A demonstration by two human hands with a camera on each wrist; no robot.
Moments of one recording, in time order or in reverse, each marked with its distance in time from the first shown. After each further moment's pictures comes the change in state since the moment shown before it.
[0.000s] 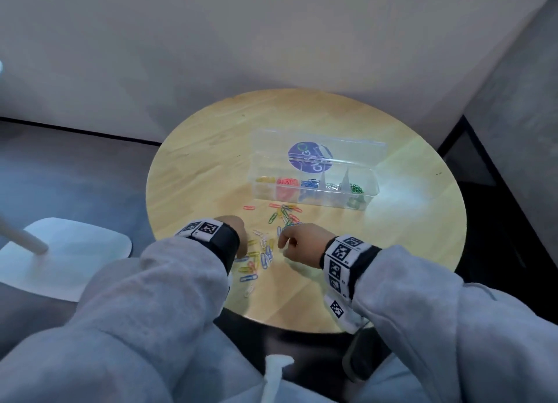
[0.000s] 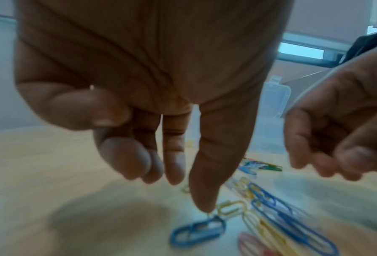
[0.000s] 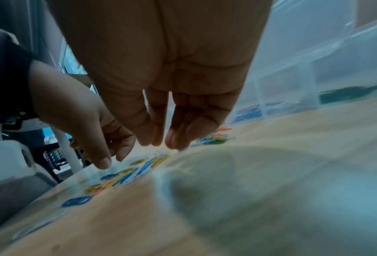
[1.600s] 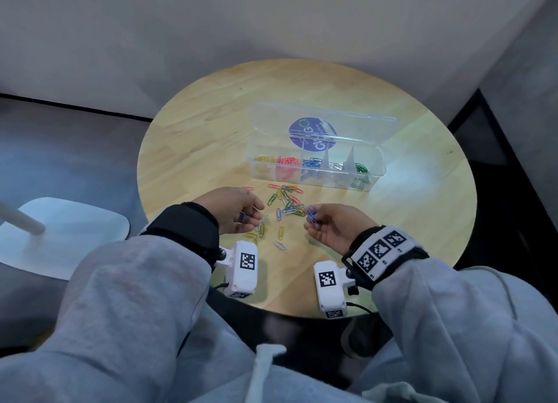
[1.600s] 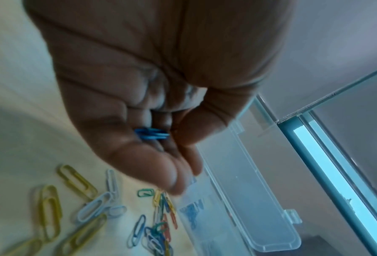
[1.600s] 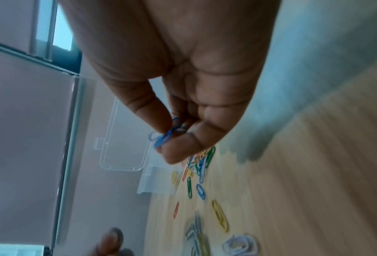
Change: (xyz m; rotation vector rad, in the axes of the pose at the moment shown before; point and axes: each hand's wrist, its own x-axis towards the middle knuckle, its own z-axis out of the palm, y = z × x) left_hand -0.014 -0.005 -0.005 -1.358 -0.091 0.099; right_hand -0.001 0.037 0.000 1.554 0.057 0.316
